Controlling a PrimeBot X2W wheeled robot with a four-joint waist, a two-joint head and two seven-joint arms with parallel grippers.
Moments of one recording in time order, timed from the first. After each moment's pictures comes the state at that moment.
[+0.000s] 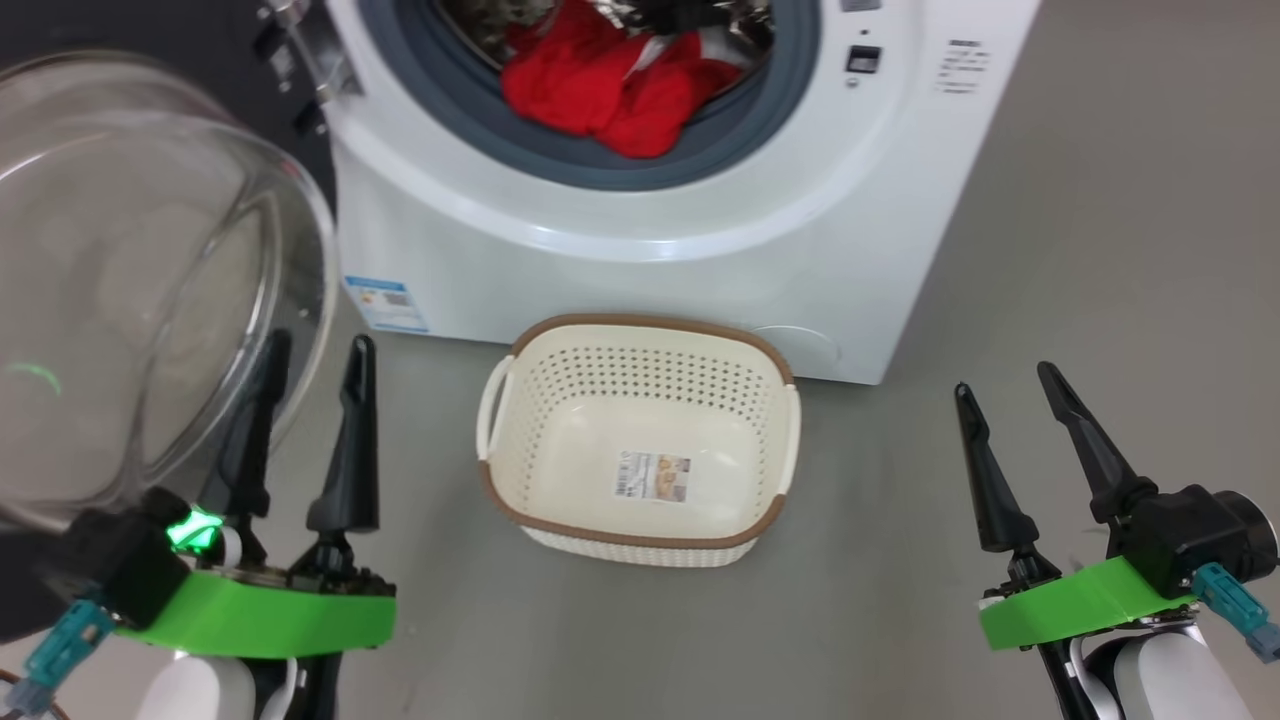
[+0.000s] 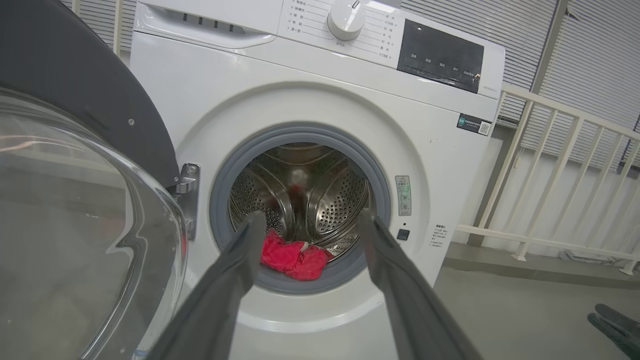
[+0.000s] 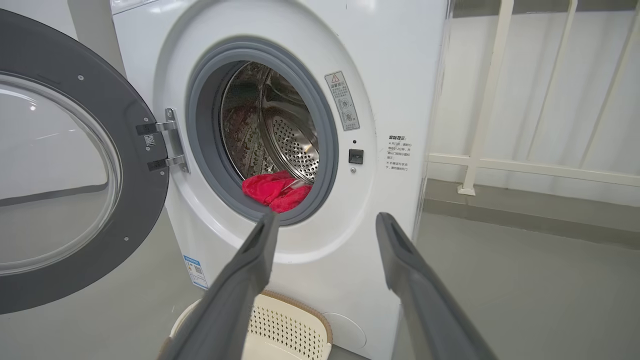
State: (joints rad) left arm -0.26 0.11 -0.06 0.04 -0.46 -0.13 -0.26; right arm -0.11 -0.05 0.00 0.11 0.16 0.12 -0.25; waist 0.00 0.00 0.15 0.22
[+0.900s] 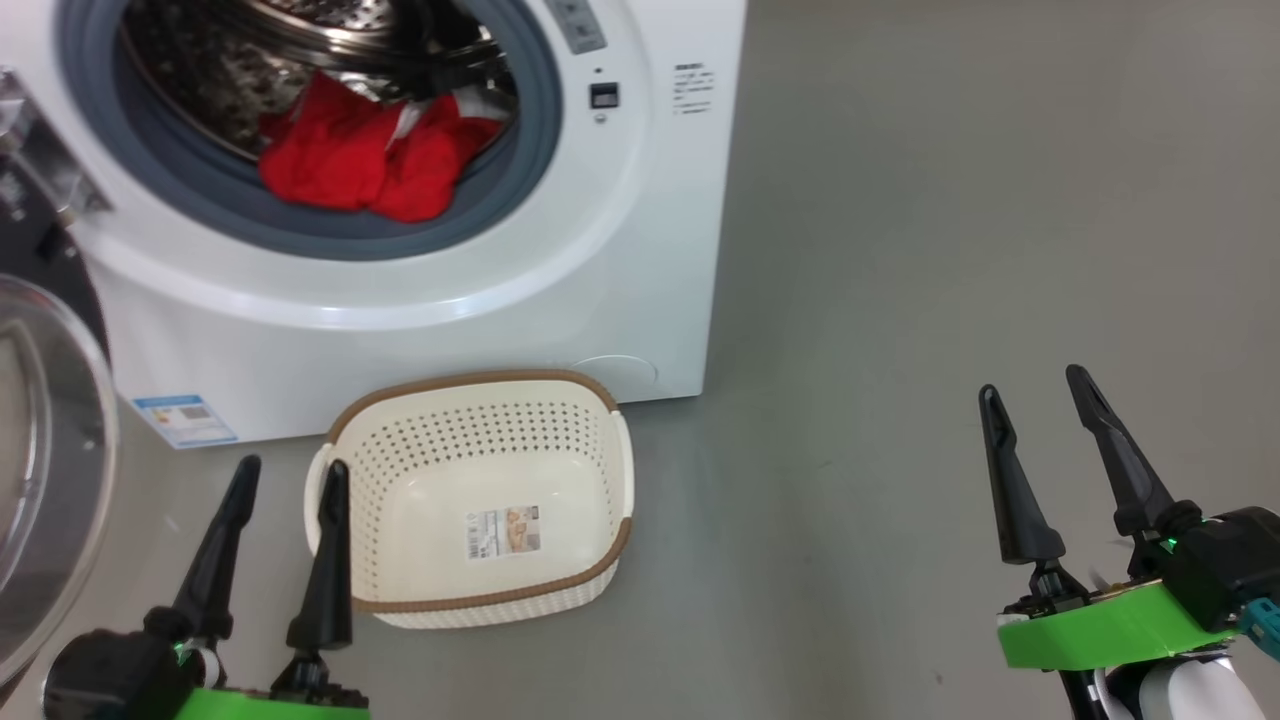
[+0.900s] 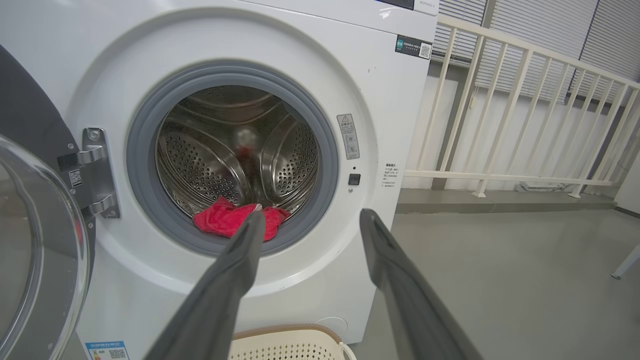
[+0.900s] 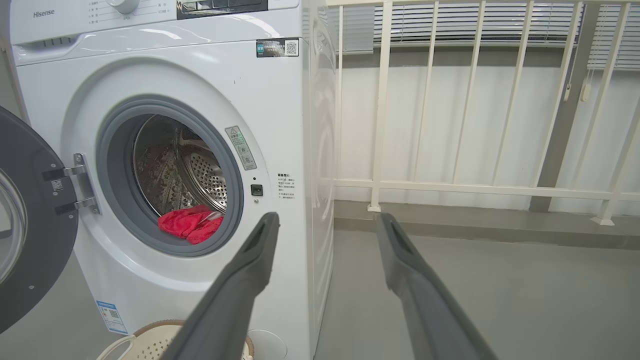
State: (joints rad) left arm -0.05 0.14 -0.02 -0.01 -0.32 -0.08 -0.26; right arm -0.04 -0.05 -0.02 -0.01 0.19 0.12 -0.26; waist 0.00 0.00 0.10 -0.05
